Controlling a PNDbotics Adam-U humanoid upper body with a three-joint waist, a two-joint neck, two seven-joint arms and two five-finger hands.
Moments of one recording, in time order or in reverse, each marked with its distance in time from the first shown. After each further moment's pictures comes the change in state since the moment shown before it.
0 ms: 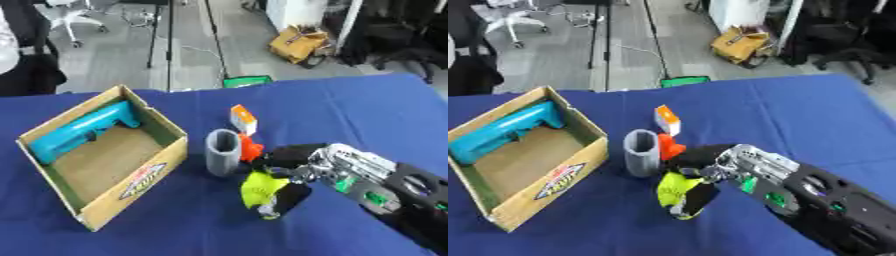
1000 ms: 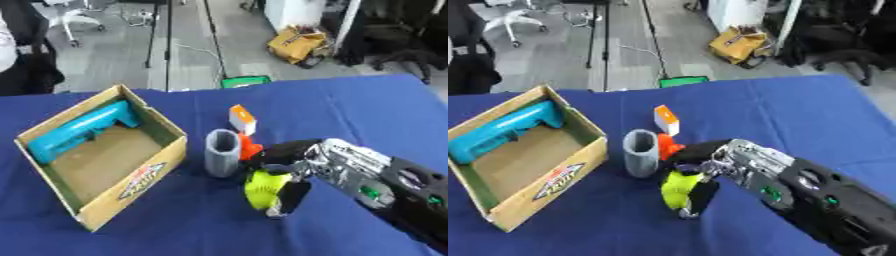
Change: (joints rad) left arm 0.000 0.000 0.000 0.000 0.007 0.005 -0.004; right arm -0.026 0.005 0.006 0.023 -0.036 0.004 0.031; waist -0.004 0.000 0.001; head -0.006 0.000
